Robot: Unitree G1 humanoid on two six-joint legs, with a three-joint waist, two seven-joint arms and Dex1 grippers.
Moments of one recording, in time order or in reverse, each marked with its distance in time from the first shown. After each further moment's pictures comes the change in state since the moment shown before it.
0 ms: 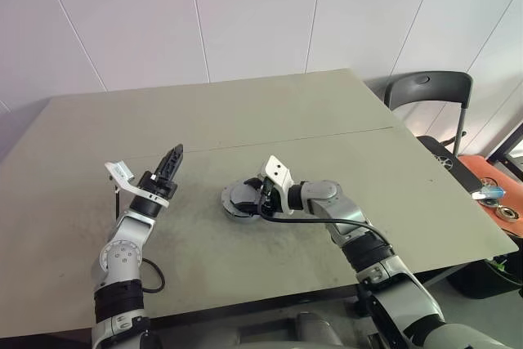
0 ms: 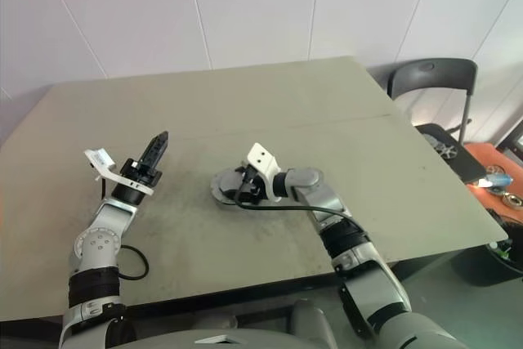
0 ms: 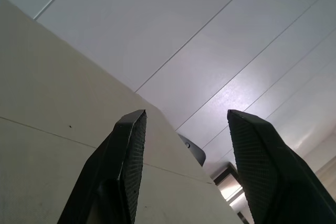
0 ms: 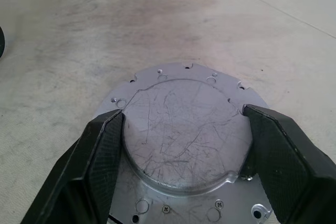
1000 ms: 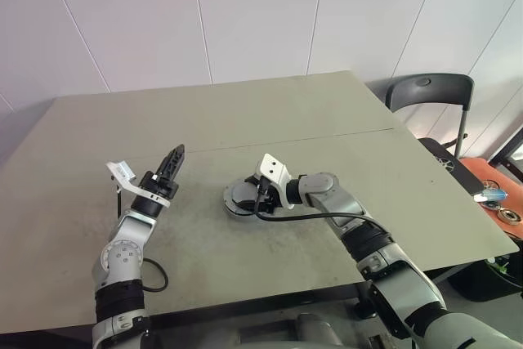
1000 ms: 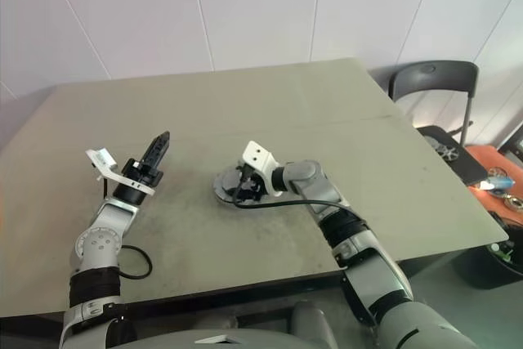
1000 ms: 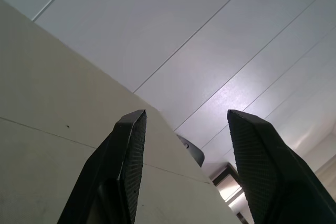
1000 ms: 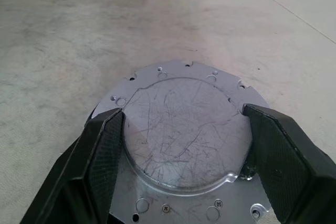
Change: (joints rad) left arm 0.000 -0.003 -0.007 0.000 0.000 0.001 0.000; right arm -0.078 -0.030 0.057 0.075 -0.038 -0.012 0.001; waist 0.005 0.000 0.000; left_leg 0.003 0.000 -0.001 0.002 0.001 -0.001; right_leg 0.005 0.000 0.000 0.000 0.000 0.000
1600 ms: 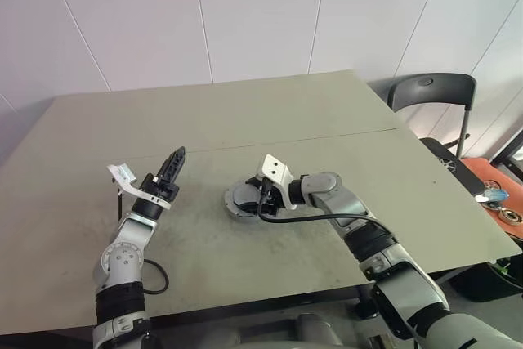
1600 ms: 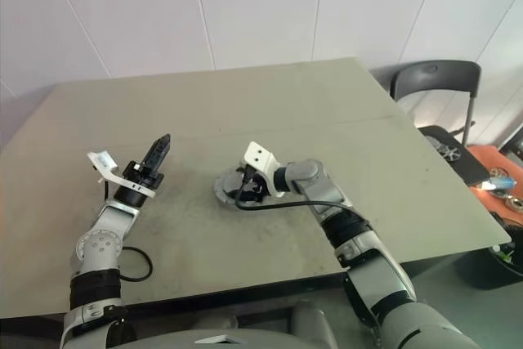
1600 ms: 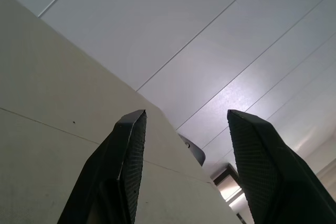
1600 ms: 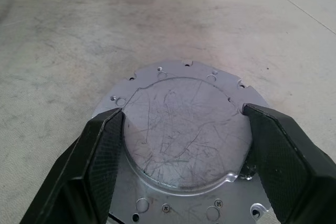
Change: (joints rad) left arm 0.013 -0.004 0.000 -0.001 -0.008 0.004 0.001; right arm 0.007 -0.018 0.007 -0.029 0.001 0.017 0.056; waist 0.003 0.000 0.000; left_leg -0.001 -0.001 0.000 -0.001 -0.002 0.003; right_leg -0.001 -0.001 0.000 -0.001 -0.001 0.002
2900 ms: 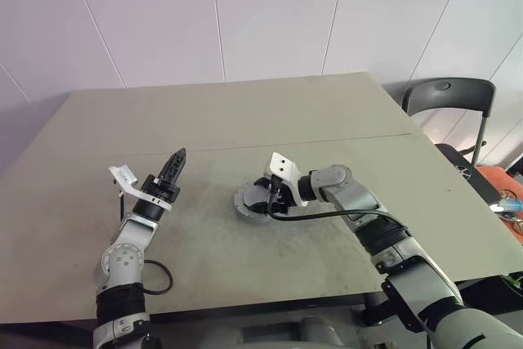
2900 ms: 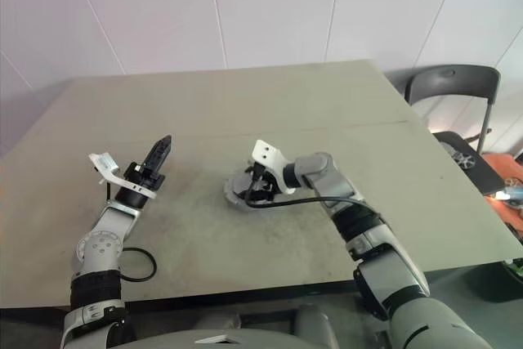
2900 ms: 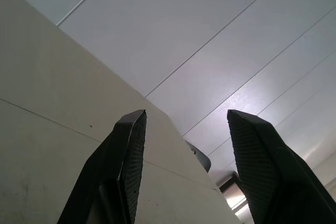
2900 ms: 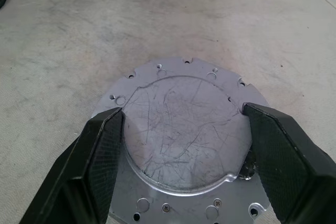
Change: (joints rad) left arm 0.007 -0.004 -0.002 -0.001 -0.009 0.010 0.006; right arm -0.038 -0.082 0.025 -0.016 0.019 0.068 0.070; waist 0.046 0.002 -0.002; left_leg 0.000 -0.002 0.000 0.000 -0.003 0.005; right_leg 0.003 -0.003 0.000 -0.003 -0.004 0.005
